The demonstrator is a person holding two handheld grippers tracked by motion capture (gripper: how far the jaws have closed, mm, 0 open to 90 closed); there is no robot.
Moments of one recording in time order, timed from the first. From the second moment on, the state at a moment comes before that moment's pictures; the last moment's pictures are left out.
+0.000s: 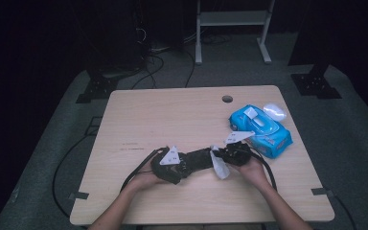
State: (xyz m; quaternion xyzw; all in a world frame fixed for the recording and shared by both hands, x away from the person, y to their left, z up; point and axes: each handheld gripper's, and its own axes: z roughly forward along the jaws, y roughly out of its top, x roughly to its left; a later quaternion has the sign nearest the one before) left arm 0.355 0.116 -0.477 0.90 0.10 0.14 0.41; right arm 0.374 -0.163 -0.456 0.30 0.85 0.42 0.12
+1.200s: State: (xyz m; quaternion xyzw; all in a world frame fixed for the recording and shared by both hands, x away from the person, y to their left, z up) left arm 0.356 0.118 -0.475 0.90 0.09 0.15 0.40; right arm 0.365 -0.117 -0.455 0.26 0.85 0.45 0.07
